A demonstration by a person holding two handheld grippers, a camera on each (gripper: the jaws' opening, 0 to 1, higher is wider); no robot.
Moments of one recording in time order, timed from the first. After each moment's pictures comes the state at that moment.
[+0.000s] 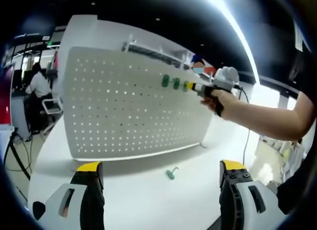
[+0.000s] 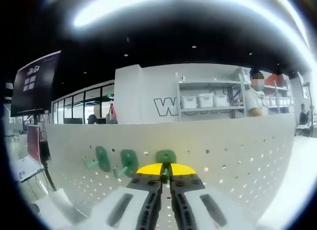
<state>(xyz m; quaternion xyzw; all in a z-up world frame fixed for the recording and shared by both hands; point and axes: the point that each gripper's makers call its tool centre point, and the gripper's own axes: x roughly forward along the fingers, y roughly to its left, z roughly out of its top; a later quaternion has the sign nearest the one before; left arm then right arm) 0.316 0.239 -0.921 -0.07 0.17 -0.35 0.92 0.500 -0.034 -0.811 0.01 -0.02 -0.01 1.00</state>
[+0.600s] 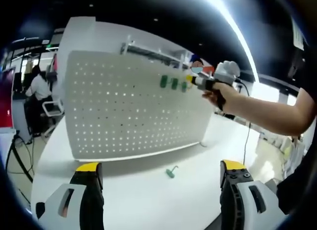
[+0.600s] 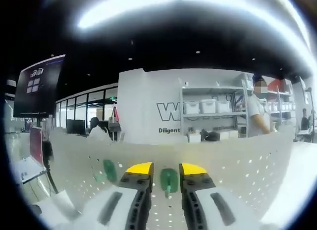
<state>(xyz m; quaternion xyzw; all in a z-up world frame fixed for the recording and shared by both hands) 0.307 0.243 -0.915 -0.05 0.16 -0.35 0.92 0.487 -0.030 -0.768 0.00 -0.05 0.00 1.00</state>
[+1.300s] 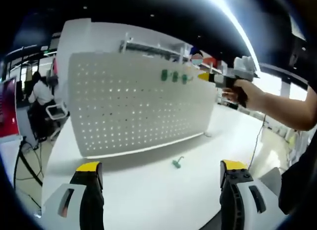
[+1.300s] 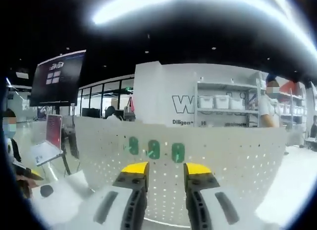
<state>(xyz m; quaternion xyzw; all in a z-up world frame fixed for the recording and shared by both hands) 0.297 0.258 -0.931 -0.01 0.19 -0.34 0.92 0.409 -0.019 -0.815 -0.02 0.02 0.07 1.00</state>
